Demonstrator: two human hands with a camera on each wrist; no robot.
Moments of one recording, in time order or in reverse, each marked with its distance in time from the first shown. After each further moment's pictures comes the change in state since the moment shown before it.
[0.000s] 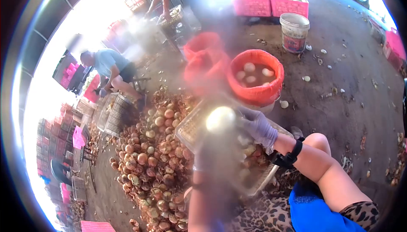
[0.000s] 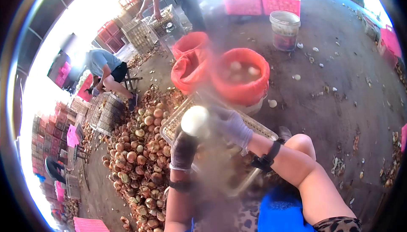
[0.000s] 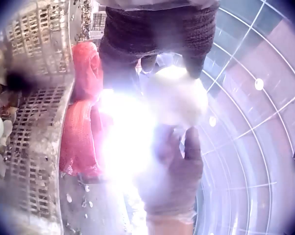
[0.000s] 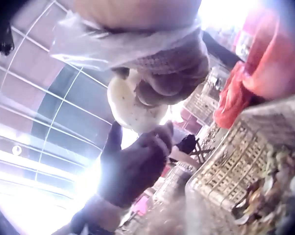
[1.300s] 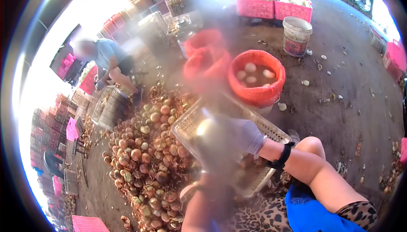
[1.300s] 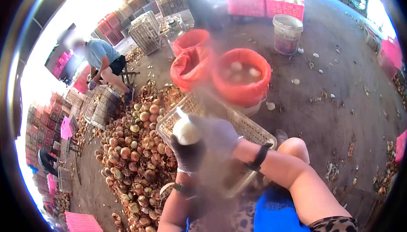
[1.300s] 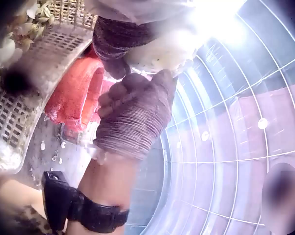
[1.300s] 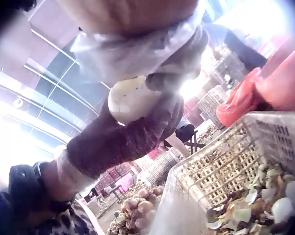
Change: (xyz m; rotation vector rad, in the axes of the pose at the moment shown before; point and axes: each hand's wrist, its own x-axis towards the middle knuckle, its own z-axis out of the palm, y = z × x) left_hand -0.014 -0.021 0.010 -0.570 0.077 -0.077; right_hand 0.012 0.038 0.018 -1.077 -0.120 -0.489
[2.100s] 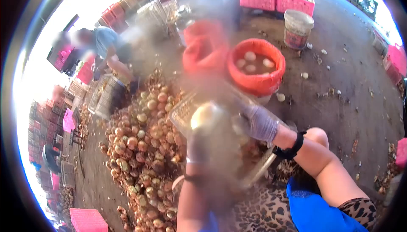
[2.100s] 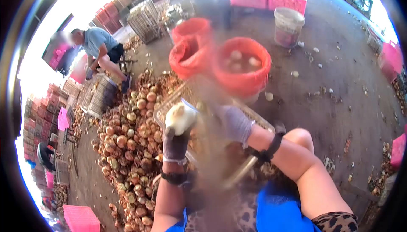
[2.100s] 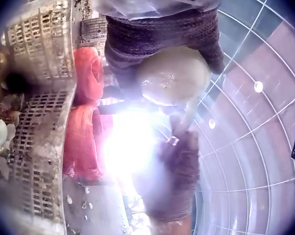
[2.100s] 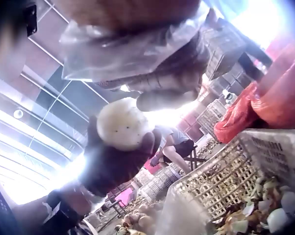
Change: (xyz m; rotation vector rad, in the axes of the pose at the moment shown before) left_hand -0.010 0.031 0.020 0.510 0.030 0.239; right_hand -0.014 -0.001 -0.039 0.207 -0.112 0.047
